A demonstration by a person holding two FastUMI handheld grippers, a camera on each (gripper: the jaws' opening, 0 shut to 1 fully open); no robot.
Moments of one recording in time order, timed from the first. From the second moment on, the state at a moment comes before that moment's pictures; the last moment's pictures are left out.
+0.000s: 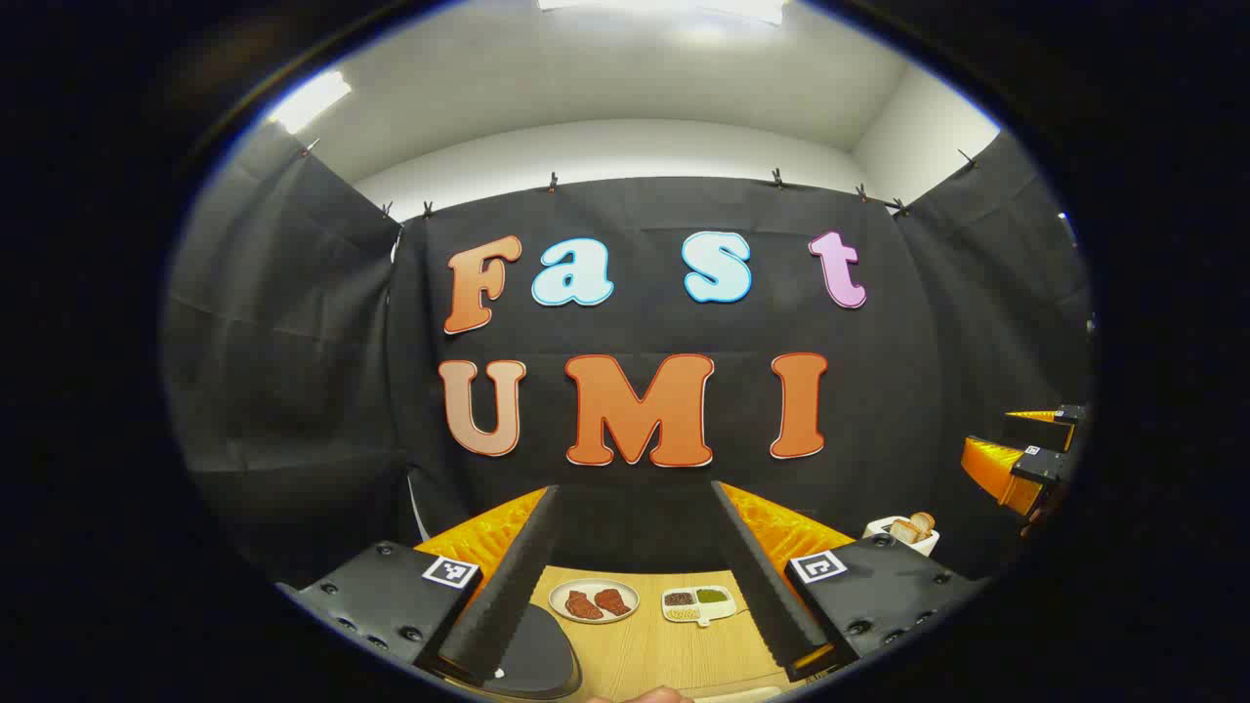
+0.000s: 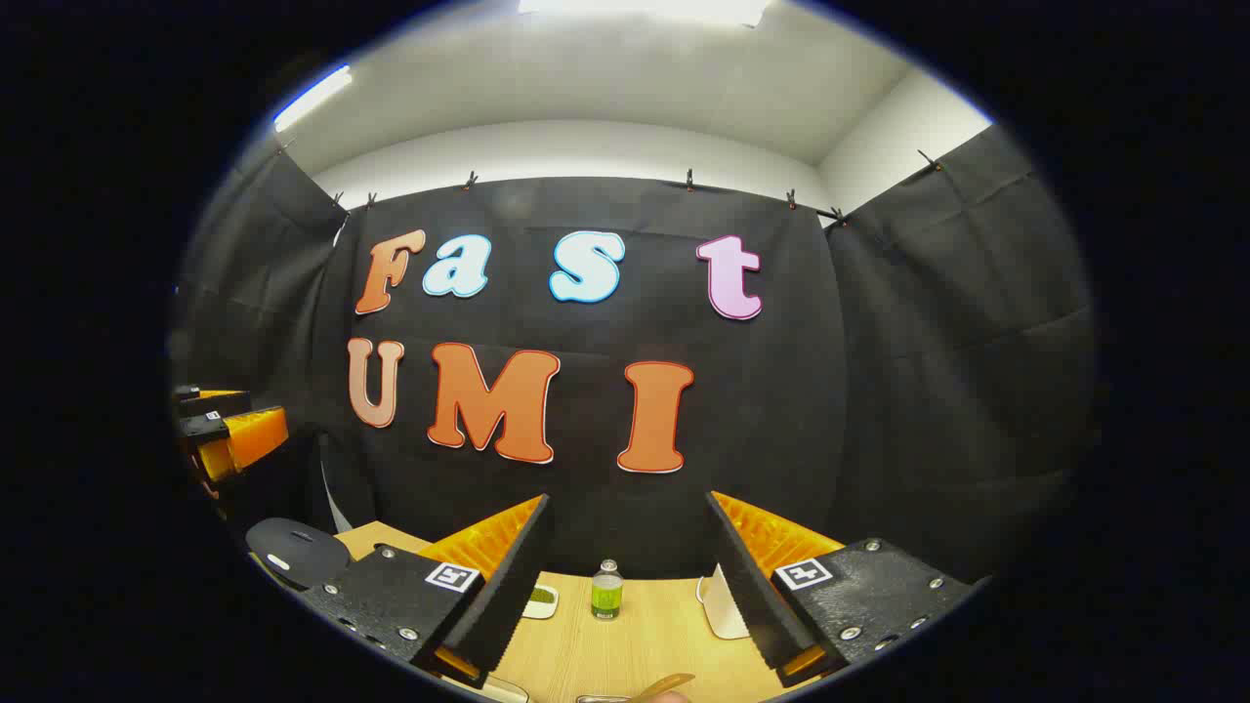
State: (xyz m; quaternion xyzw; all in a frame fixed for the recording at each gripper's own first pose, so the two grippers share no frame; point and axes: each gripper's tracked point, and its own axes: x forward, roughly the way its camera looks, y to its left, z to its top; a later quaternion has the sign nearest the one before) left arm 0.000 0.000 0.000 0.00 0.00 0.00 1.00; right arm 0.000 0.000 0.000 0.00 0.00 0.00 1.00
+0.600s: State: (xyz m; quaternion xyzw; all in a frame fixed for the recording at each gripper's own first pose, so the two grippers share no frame) left arm -0.007 -0.021 -0.001 0.01 0.00 -0.01 1.00; right arm -0.009 -0.012 -0.005 0.00 0.00 -0.01 1.00
